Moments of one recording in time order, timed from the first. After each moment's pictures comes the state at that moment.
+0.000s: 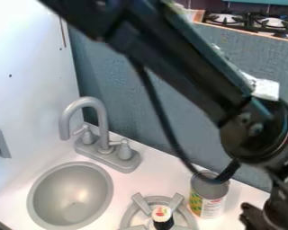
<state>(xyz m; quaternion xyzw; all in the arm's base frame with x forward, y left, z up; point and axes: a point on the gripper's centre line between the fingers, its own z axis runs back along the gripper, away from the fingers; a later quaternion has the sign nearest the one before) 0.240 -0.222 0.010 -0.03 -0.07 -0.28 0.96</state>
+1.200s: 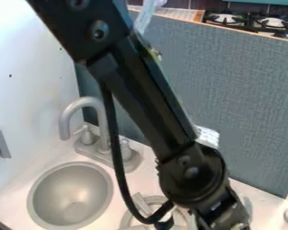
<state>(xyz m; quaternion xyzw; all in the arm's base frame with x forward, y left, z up) 0.188 -0.169 -0.046 -0.04 0.02 -0.20 0.98</state>
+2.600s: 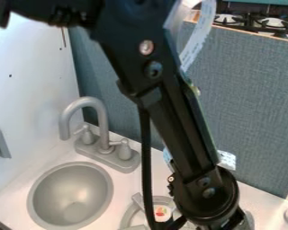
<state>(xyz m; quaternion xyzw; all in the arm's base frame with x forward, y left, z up) 0.194 -0.181 -0.072 -0.04 0.01 -0.19 0.98</state>
